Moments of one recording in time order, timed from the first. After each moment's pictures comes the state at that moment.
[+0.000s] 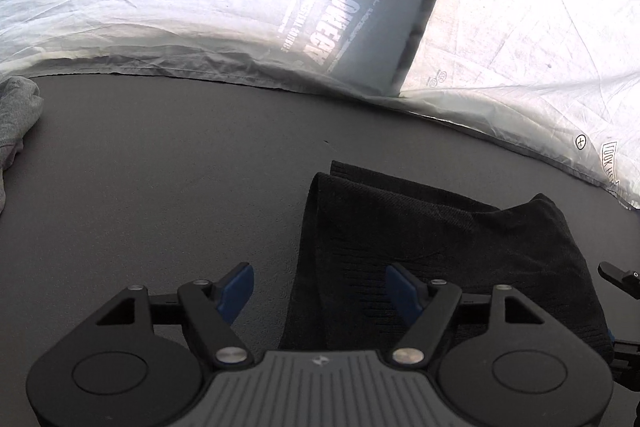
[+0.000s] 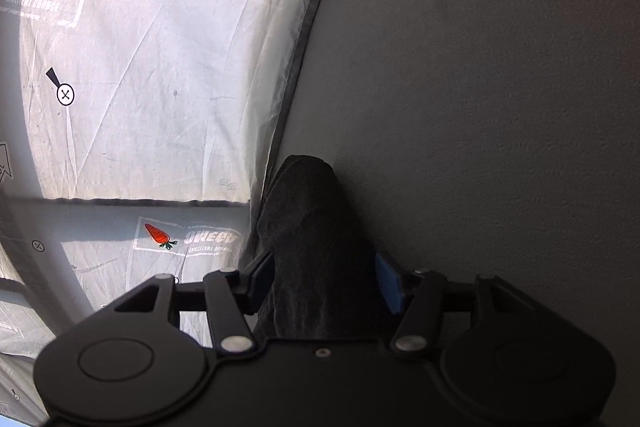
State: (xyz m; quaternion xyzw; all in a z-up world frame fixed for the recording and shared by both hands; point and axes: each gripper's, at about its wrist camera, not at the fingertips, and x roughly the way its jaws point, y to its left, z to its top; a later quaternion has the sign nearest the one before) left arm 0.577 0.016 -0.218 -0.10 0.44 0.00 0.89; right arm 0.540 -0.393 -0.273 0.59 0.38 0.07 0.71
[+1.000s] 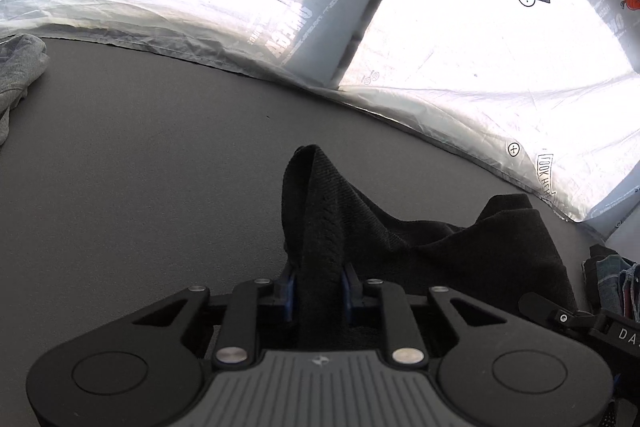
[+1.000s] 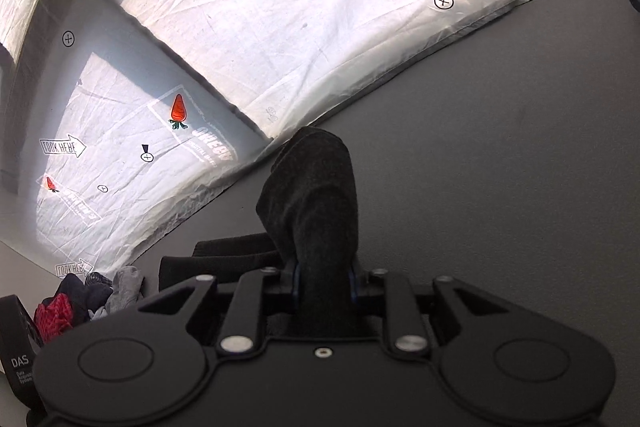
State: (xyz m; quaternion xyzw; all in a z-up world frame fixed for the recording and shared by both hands) left arm 0.478 -0.019 -0.164 -0.19 0.43 -0.05 0.88; right arm 0.454 -0.335 -0.148 0.30 0.37 0.09 0.87
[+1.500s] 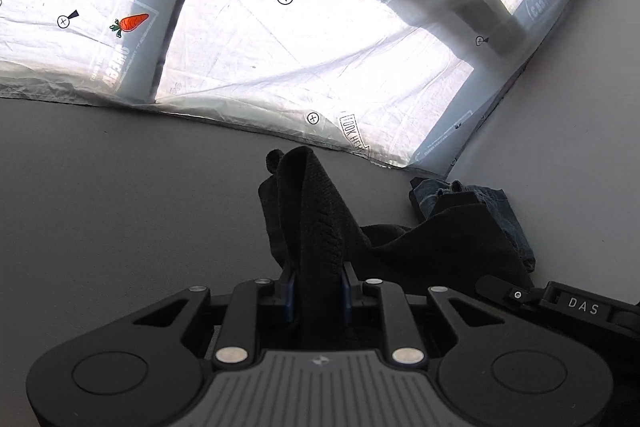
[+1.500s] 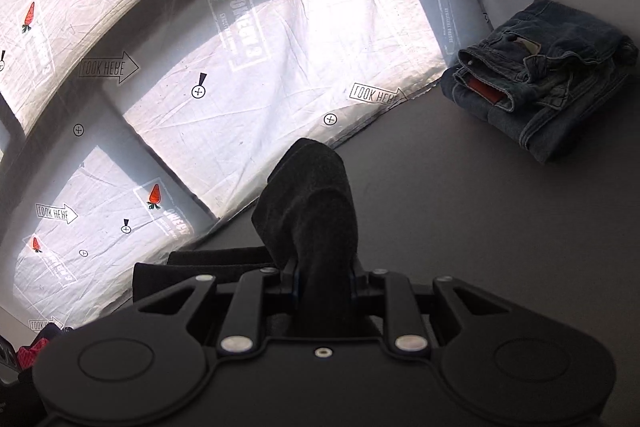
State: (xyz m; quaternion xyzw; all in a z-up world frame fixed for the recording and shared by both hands) left arm 0.333 -0.081 -0.081 -0.15 0.36 -0.27 0.88; right arm 0.249 -0.398 -0.053 0.29 0.27 -0.09 0.92
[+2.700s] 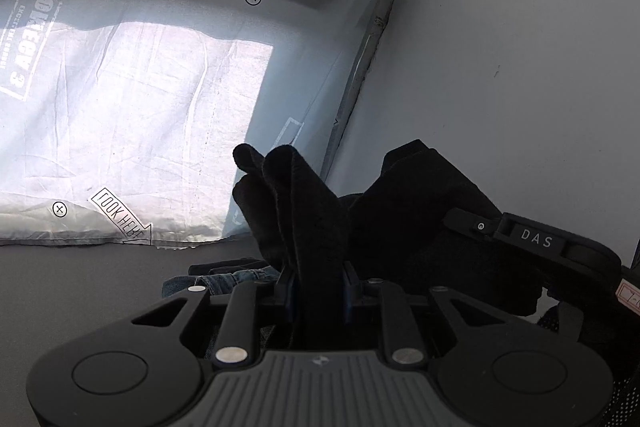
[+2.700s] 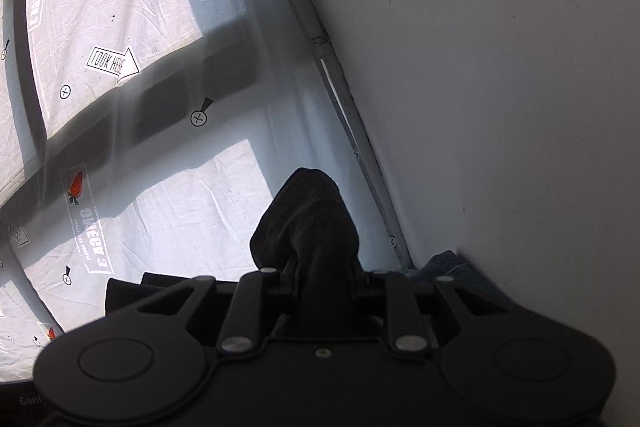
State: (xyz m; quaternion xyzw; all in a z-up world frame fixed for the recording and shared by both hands) left arm 0.460 -0.546 -0.037 -0.07 0.27 -0.29 0.91; right arm 0.394 -0.840 -0.029 0.20 0.14 -0.08 0.97
